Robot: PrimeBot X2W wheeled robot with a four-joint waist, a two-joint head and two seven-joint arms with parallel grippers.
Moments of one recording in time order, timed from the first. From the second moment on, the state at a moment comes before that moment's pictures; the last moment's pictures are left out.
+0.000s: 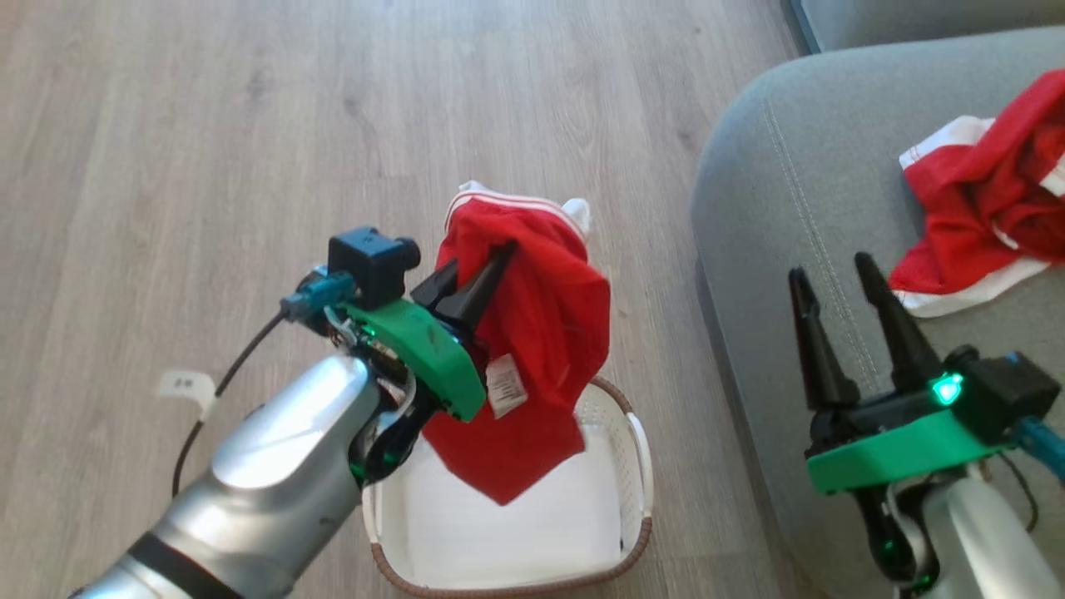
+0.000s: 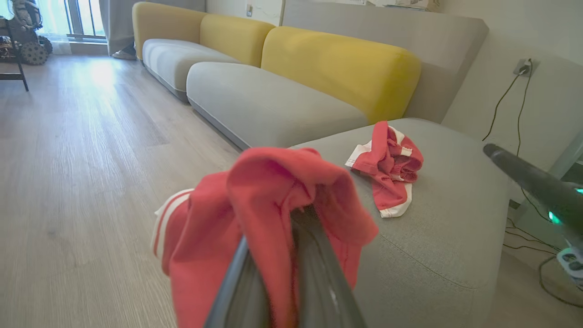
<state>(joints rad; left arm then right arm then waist) -0.66 0.26 -0.92 0.43 -0.81 -0.05 -0.24 -0.10 -0.19 0.14 0.02 0.37 0.12 -0.26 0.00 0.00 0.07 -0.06</state>
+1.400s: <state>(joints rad) -0.79 0.28 -0.91 0.26 -0.81 0.00 -0.15 -0.31 -0.21 0.63 0.21 0.48 0.12 -0.26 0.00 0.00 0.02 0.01</state>
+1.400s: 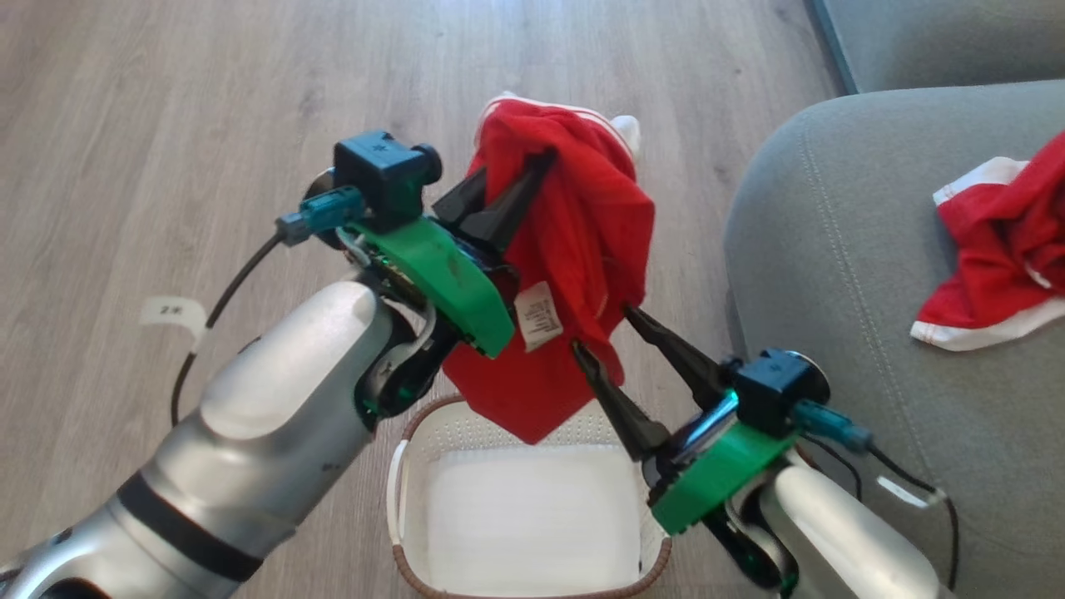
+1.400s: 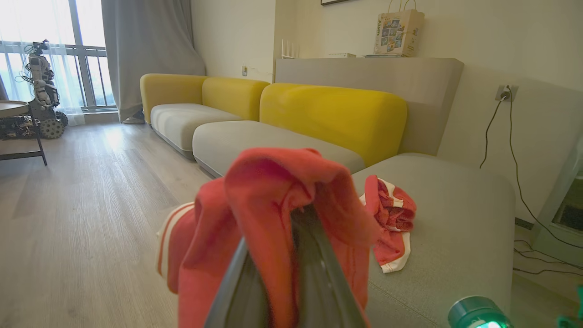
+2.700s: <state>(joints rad) -0.81 0.21 -0.99 0.30 -0.82 -0.04 -0.13 -0.50 -0.17 0.69 0.41 0.54 0.12 -0.26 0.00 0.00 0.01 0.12</state>
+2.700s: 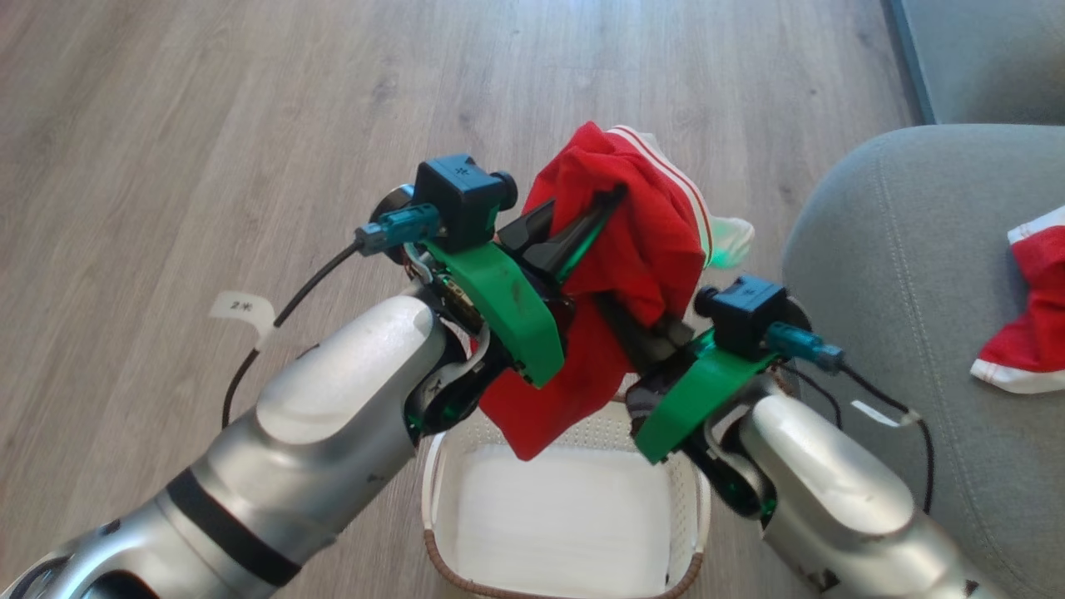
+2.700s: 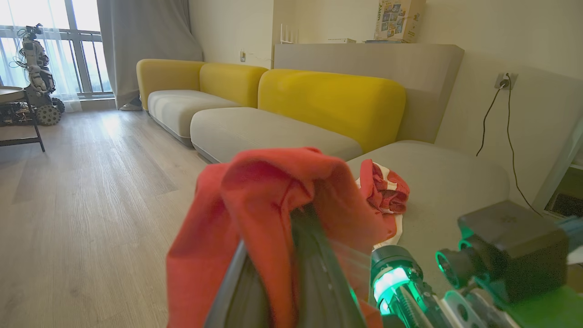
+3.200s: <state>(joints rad) -0.77 0.25 -0.99 0.29 -0.84 -0.02 -0.14 -0.34 -0.22 0.47 0.25 0.46 0.12 -0.26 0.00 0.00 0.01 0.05</state>
